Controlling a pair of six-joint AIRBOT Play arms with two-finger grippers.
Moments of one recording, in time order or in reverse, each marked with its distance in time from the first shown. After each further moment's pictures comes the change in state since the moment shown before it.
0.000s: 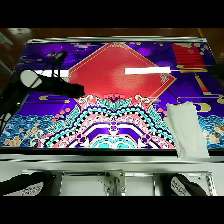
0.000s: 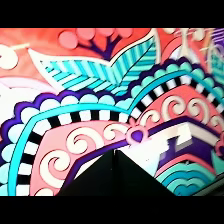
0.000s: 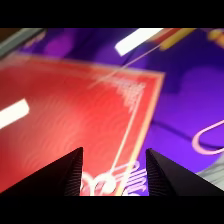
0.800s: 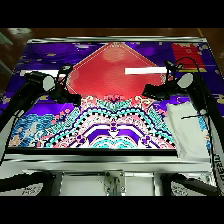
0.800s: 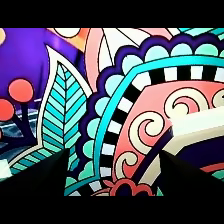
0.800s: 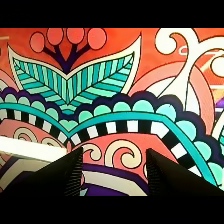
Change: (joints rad) left arm -0.046 -0.083 0.018 0.385 -0.134 -0.158; right arm 0.406 -0.273 0.020 0.018 0.219 0.025
